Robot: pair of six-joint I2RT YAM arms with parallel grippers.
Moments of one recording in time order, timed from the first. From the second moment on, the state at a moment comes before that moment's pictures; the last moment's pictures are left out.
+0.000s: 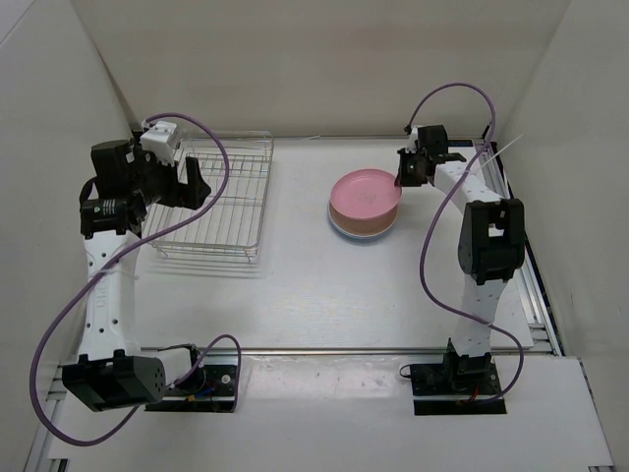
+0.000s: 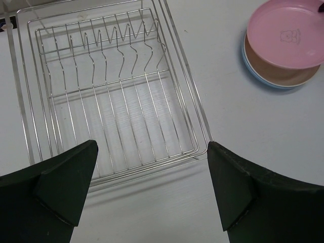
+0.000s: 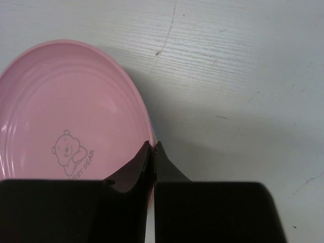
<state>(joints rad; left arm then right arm) 0.14 1.19 1.41 -0.74 0.46 0.19 0.15 2.04 1.63 -0.40 -0.19 0.08</state>
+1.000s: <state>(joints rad) 0.19 1.15 1.38 -0.80 0.59 0.25 0.18 2.03 1.59 -0.40 -0.18 0.02</state>
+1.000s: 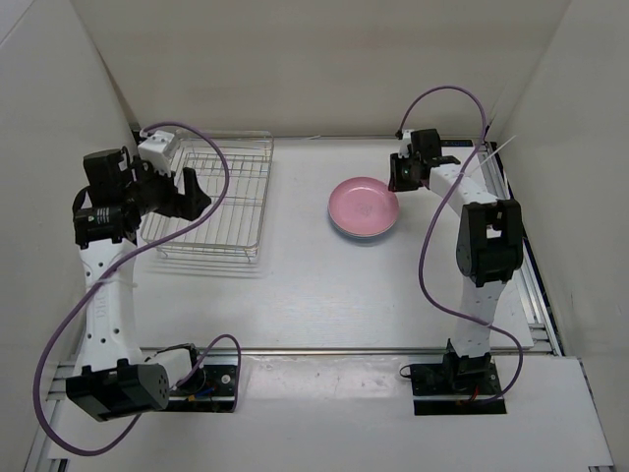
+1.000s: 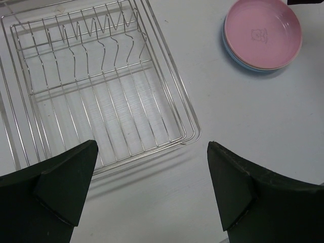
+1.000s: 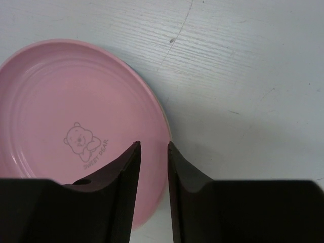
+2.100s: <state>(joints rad) 0.36 1.35 1.36 -0.69 0.38 0.05 -0.29 1.18 1.35 -0.79 -0.14 -0.13</state>
